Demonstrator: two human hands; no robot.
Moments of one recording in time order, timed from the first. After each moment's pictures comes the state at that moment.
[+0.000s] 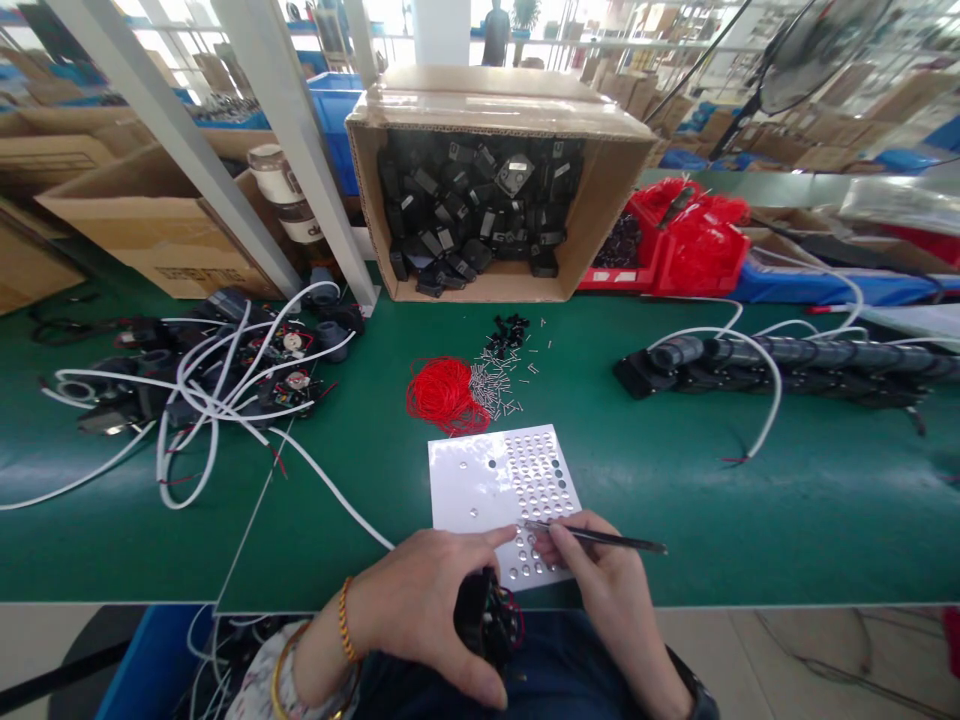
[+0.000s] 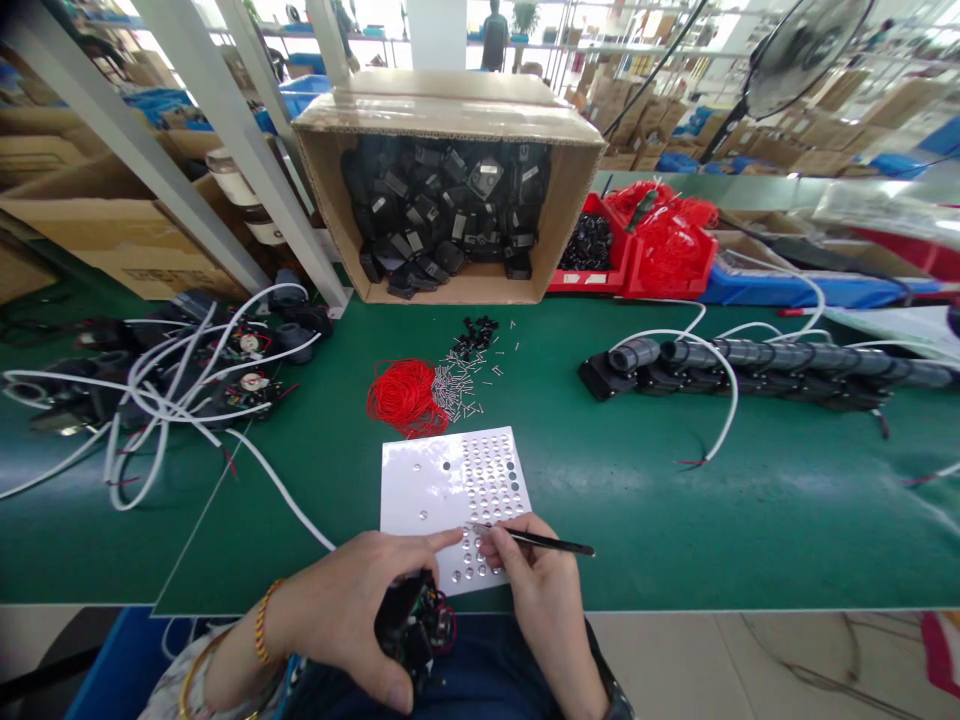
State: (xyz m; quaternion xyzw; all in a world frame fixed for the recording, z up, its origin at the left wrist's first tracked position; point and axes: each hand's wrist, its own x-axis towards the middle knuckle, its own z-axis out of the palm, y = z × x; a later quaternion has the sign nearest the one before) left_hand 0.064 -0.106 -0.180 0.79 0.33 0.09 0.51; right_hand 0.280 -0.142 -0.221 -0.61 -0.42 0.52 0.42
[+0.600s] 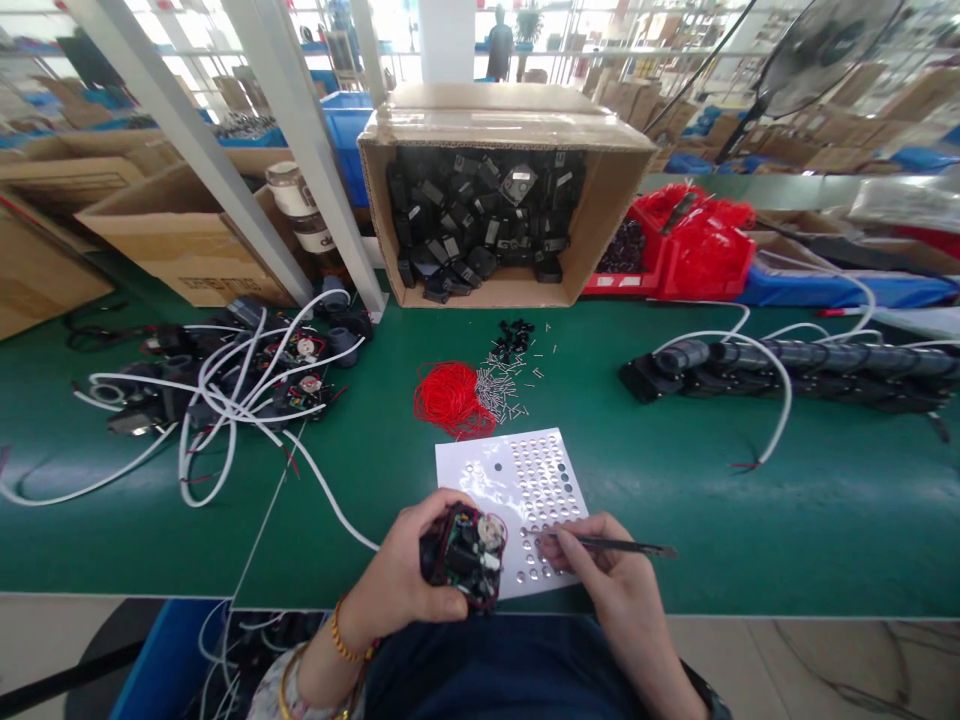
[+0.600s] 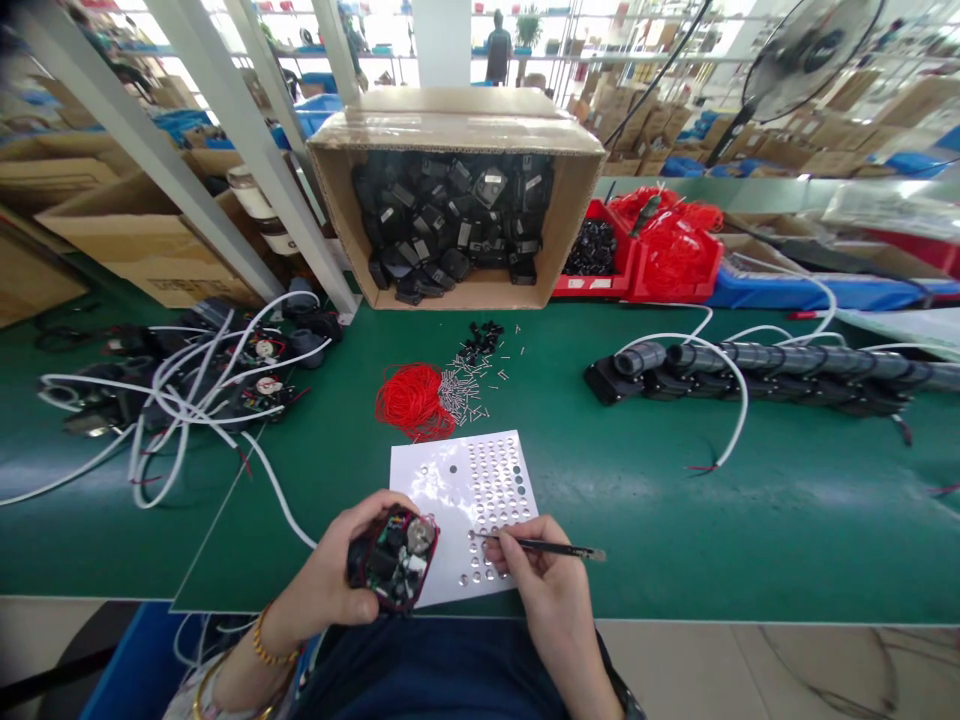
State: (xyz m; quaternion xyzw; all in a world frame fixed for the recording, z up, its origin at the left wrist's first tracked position) left_hand 0.051 -0.116 -0.190 0.56 0.39 0.33 0.66; right_hand 0.281 -0.146 -0.224 -0.59 -0.36 0.55 0.46
